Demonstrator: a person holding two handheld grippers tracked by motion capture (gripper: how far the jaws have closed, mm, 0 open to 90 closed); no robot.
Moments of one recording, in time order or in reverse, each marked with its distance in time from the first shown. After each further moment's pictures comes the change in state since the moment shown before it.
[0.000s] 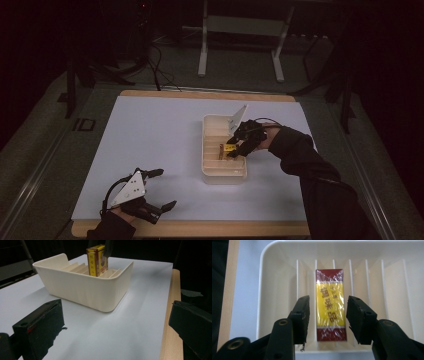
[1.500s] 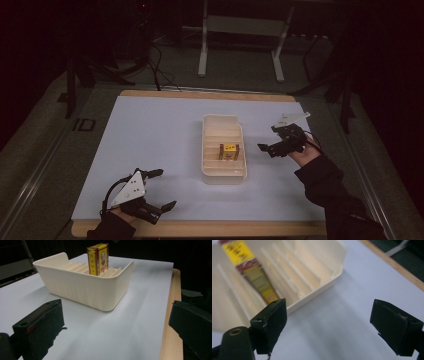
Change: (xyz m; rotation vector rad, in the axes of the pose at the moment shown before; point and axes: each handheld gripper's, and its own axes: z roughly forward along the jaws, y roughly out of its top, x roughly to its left) left arm 0.000 -0.001 0.000 0.002 0.003 -0.007; right arm 0.025 -0.107 -0.044 -0.258 -0.458 0.505
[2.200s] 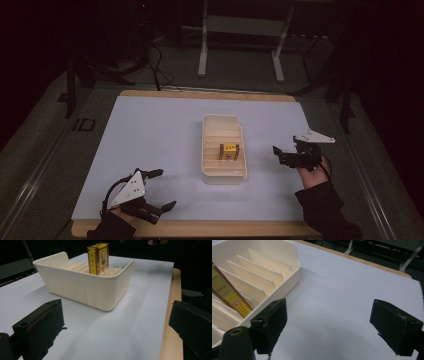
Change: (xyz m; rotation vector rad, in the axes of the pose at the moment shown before) left arm 0.000 0.000 0.000 0.003 0.000 -0.001; right arm 0.015 -0.061 -0.021 -0.165 -0.285 0.288
